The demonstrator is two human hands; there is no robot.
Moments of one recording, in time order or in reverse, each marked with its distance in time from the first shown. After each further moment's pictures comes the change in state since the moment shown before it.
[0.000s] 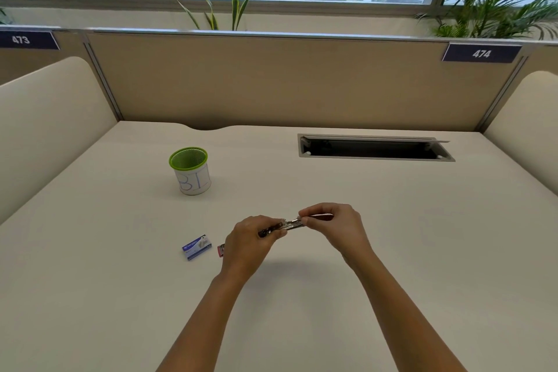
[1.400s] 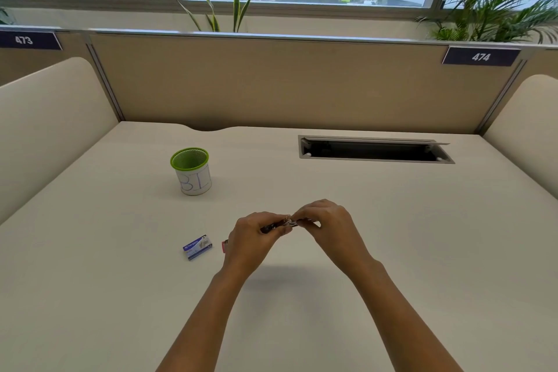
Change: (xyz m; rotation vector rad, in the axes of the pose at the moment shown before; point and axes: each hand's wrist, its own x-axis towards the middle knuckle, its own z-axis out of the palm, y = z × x) left_hand 0.002 0.013 -0.007 -0.169 -0.050 0.001; right_hand -0.003 -0.001 0.006 -0.543 -0.012 -0.634
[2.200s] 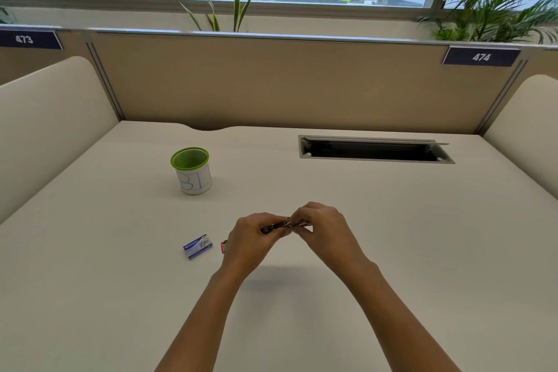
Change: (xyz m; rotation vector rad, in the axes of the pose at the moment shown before) left_hand -0.001 0.000 -0.003 0.016 -0.034 -0.023; right_hand 0.000 -0.011 0.004 0.002 -0.100 0.104
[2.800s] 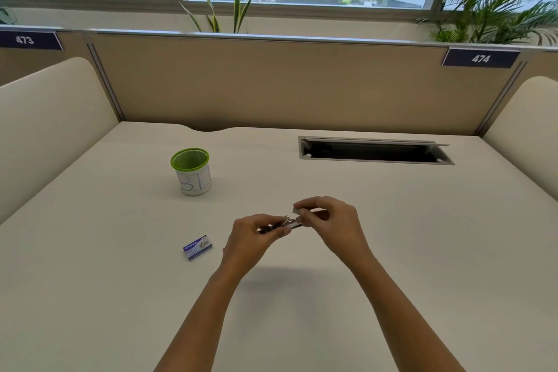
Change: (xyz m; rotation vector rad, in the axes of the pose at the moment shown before) left_hand 0.002 0.001 -0.003 -0.100 -0.001 -0.084; right_hand 0.003 0.001 -0.012 0.457 0.130 0.256
